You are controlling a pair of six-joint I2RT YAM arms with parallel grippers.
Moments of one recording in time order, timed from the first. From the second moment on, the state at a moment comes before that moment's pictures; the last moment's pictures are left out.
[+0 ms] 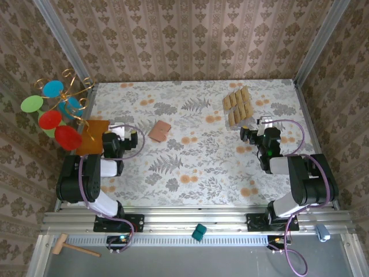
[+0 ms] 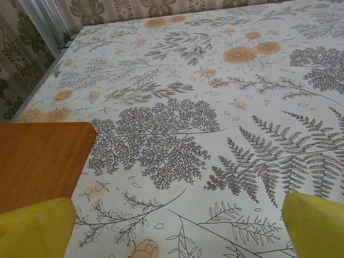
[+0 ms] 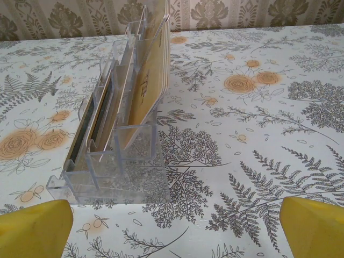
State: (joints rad) left arm -0.03 1.56 0.37 0.82 -0.04 0.10; right arm 0.00 1.52 0.40 0.76 0.02 0.05
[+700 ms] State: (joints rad) left arm -0.02 1.56 0.37 0.82 -0.04 0.10; right arm 0.00 1.52 0.40 0.76 0.02 0.05
